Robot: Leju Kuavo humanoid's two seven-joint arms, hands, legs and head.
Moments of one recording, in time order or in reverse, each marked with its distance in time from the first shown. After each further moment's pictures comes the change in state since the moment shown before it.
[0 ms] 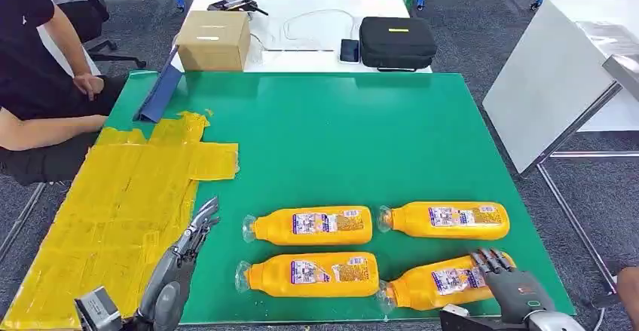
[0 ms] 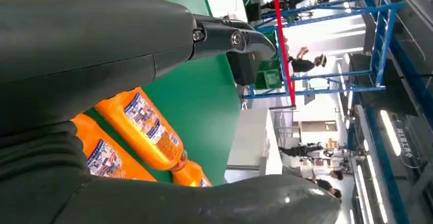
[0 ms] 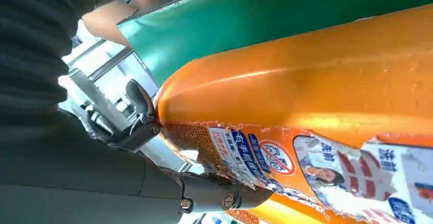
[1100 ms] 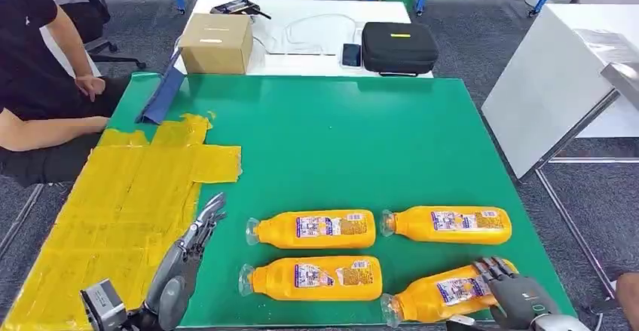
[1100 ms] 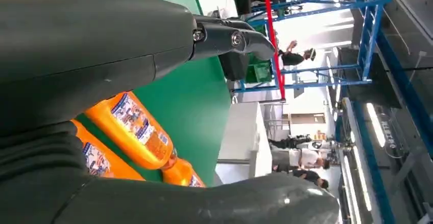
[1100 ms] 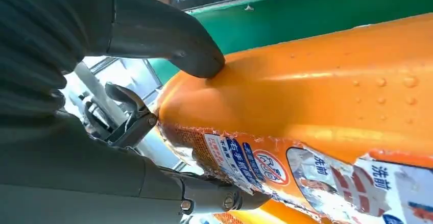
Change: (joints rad) left arm -0.043 0.002 -0.018 0.027 0.022 -0.016 0.000; right arm -0.122 -0.189 0.296 0.019 -0.187 -0.095 0.111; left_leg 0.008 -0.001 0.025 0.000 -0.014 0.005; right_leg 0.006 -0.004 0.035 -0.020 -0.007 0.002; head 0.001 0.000
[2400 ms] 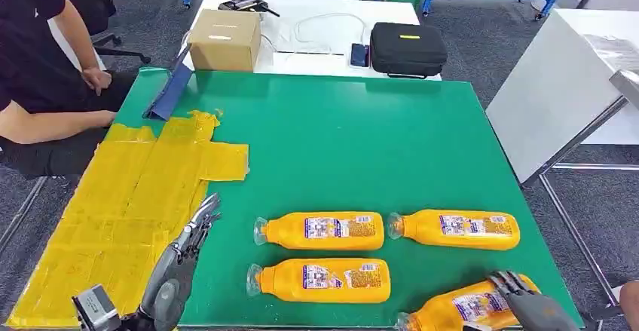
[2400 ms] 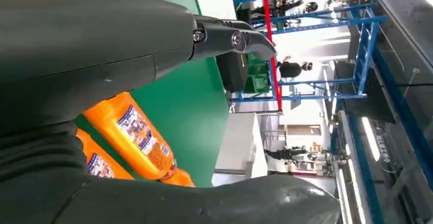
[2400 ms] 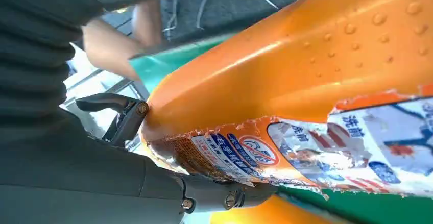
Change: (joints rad) left arm 0.032 -0.006 0.006 -0.023 -0.008 0.018 -0.017; right arm 0.092 -0.131 0.027 -0.003 -0.219 -0.200 0.013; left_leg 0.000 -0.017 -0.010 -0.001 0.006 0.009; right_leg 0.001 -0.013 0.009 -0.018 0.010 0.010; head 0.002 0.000
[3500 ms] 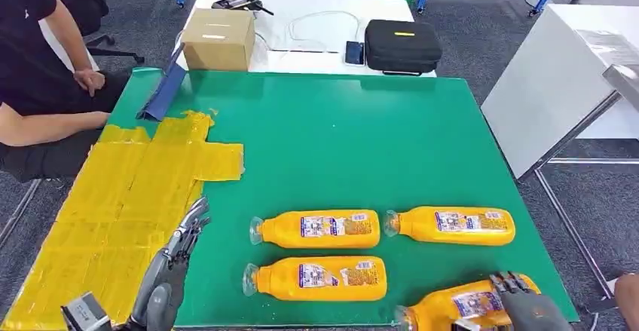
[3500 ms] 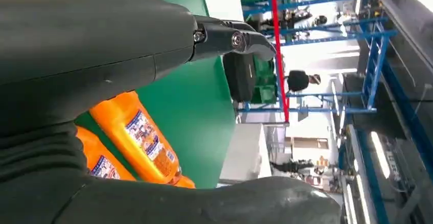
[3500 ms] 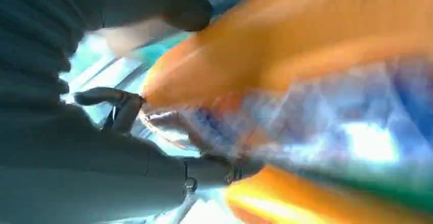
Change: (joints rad) left arm 0.078 -0.049 0.058 -0.058 -0.041 0.004 0.009; right arm 0.160 0.586 -0.660 -0.109 0.456 0.285 -0.347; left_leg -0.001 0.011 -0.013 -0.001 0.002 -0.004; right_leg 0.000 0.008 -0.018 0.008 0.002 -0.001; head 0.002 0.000
